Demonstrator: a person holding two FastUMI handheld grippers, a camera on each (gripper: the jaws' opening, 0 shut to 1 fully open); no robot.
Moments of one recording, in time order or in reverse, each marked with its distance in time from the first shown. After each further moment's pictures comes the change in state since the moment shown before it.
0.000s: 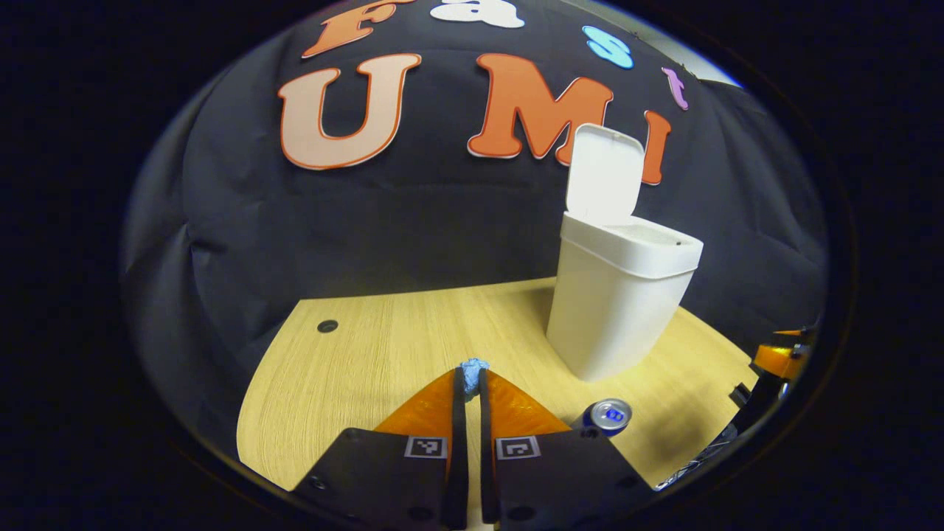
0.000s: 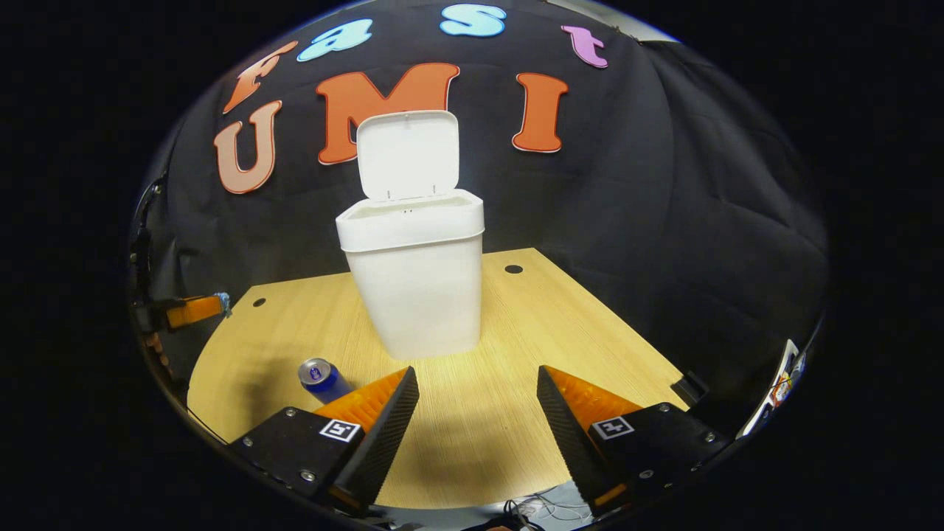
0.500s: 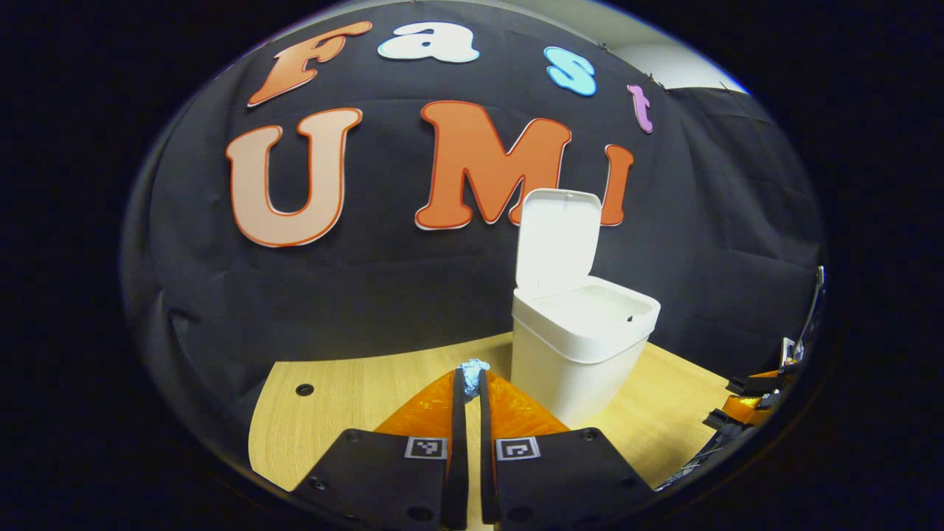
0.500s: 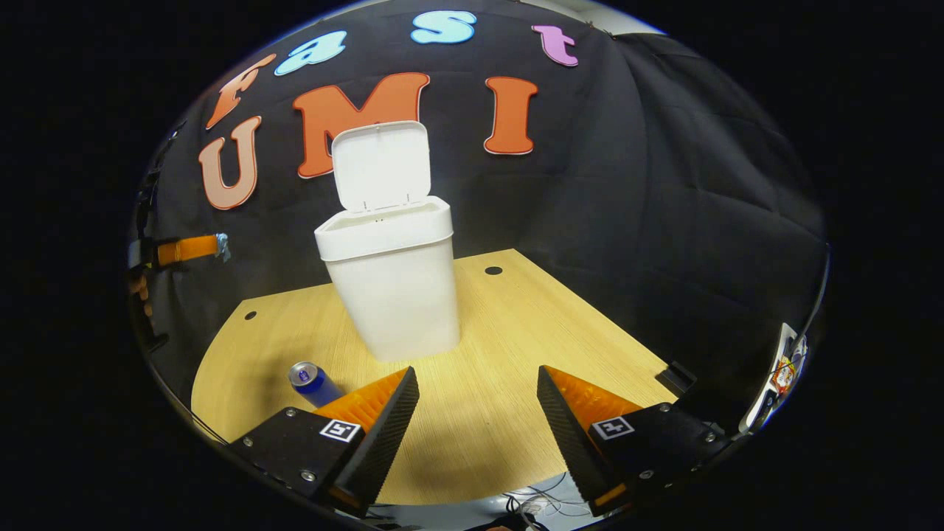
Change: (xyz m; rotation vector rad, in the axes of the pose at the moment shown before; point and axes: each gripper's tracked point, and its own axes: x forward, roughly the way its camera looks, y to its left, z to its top) left arm 0.009 -0.063 0.105 0.087 -0.142 -0.115; right arm -0.016 -0.036 -0.007 0.059 -0.015 -0.063
